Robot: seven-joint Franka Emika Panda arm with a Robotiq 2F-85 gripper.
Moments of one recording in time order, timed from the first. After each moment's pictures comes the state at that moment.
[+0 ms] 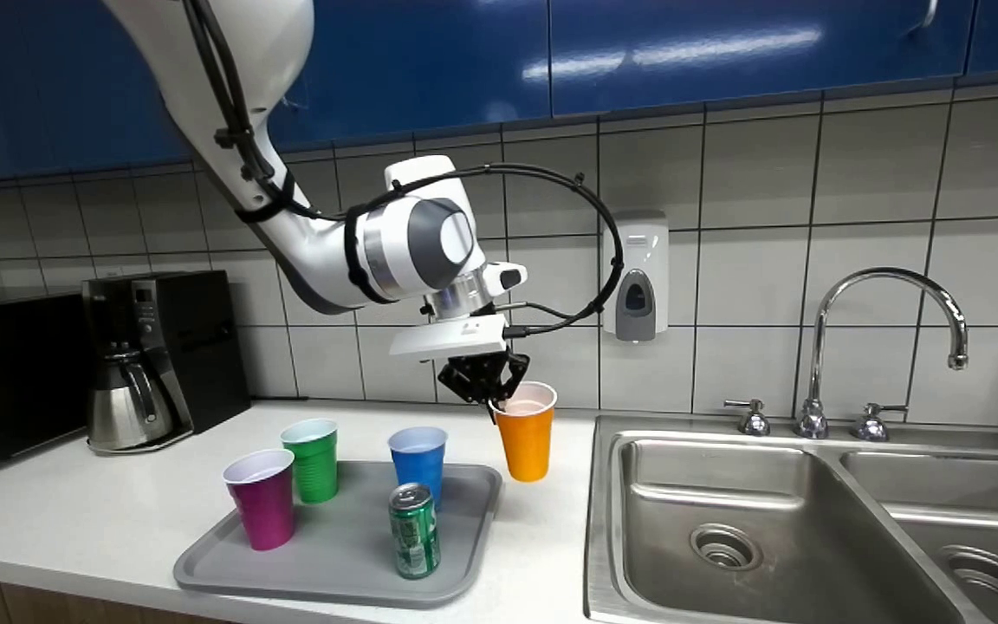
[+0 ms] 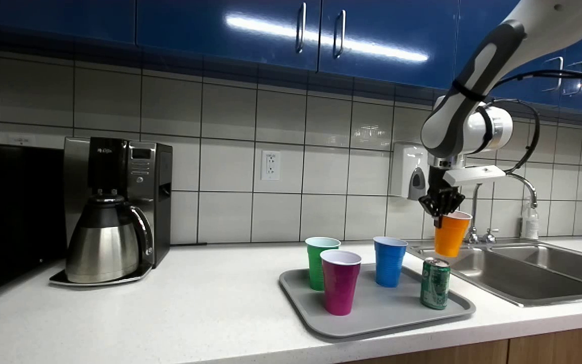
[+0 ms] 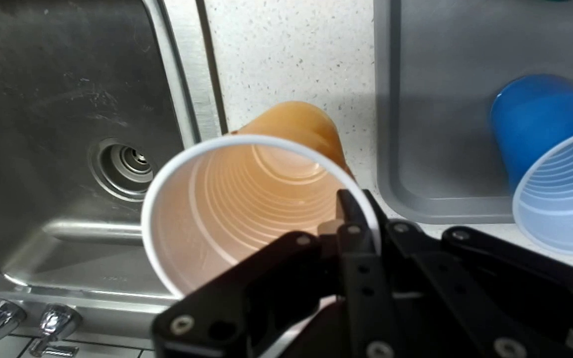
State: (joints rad) arm -0.09 -0.01 -0.17 -2.39 -0.24 2.65 -0.07
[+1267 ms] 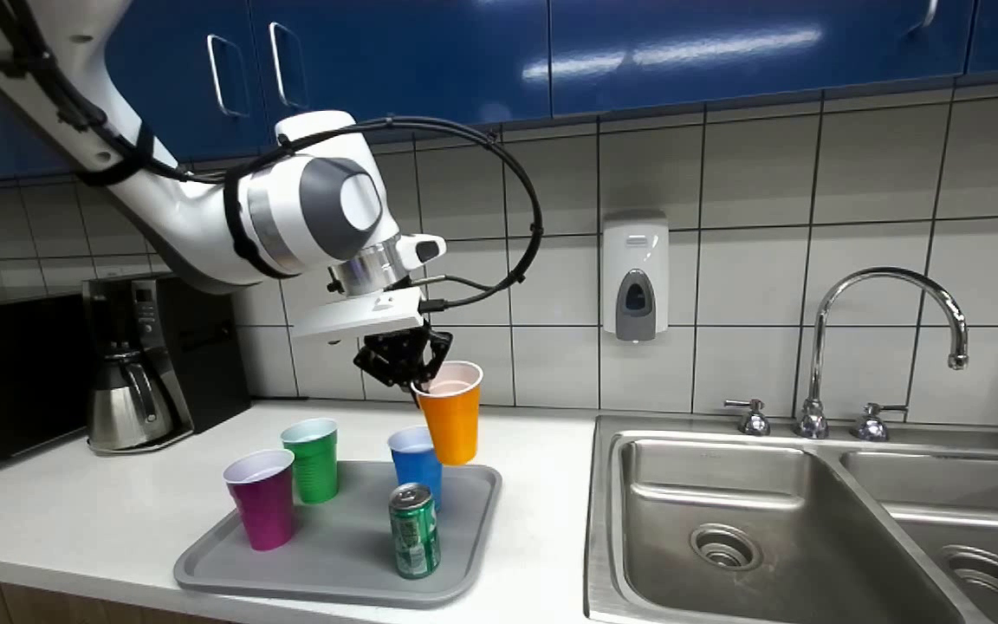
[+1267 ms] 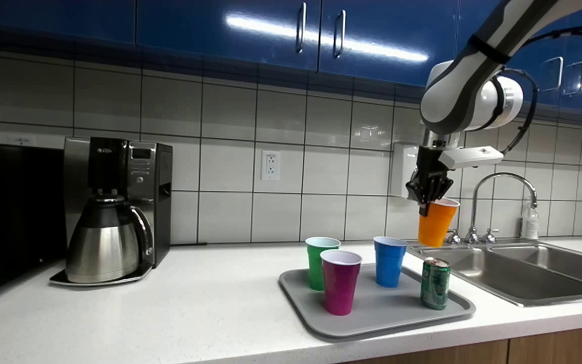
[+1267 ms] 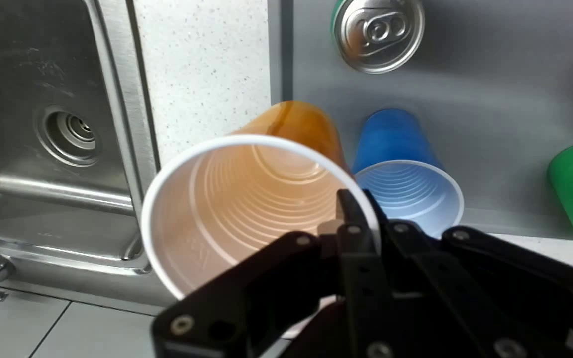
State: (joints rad) arm -0.05 -0.28 -0.05 -2.59 -0.24 2.61 -0.07
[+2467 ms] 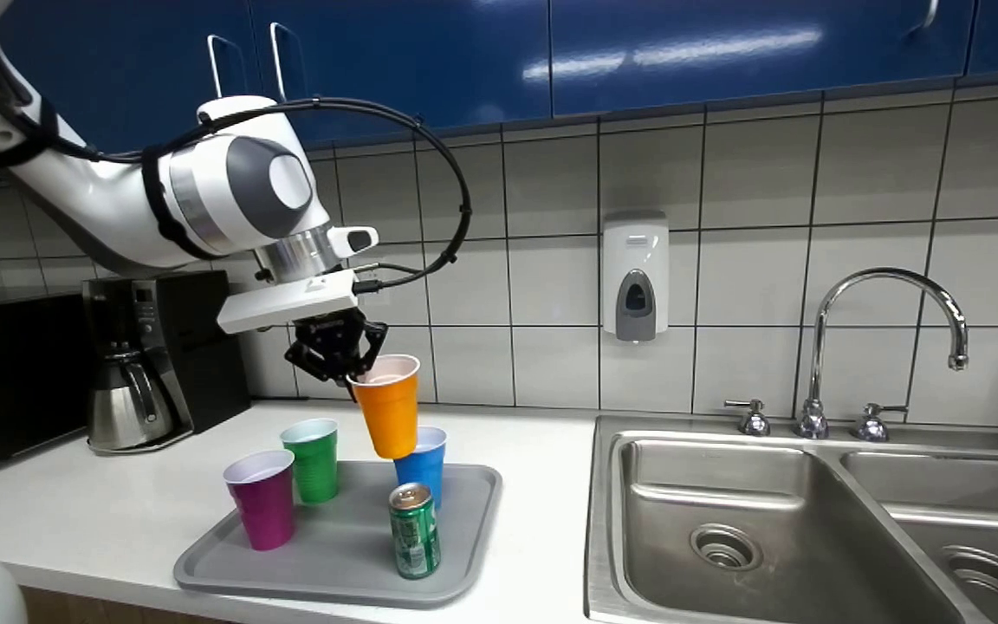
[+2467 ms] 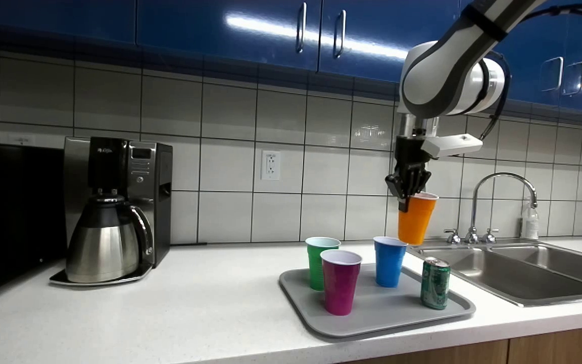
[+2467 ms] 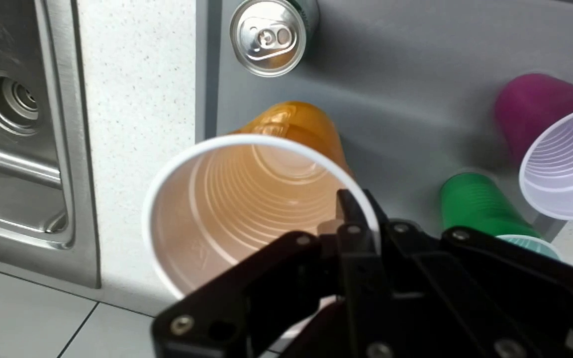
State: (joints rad) arm 0.05 -0.35 0.03 -2.60 -0.22 2.49 -0.07
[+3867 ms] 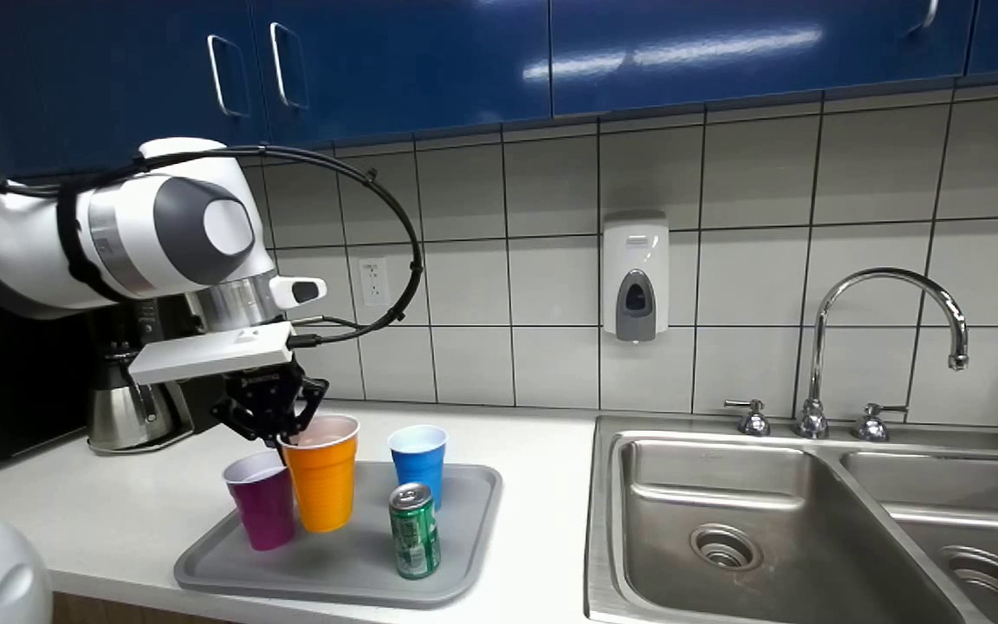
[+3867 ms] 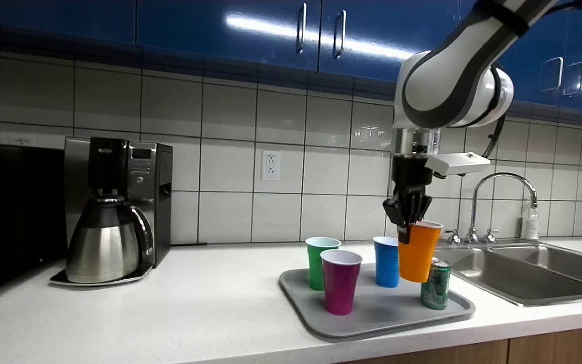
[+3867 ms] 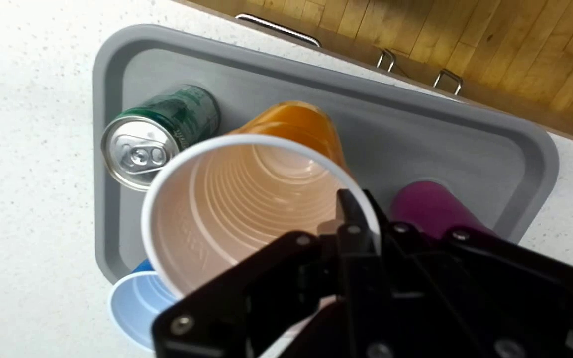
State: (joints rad) arm 0.16 -0.42 0.06 -2.75 -0.12 2.45 -0.07
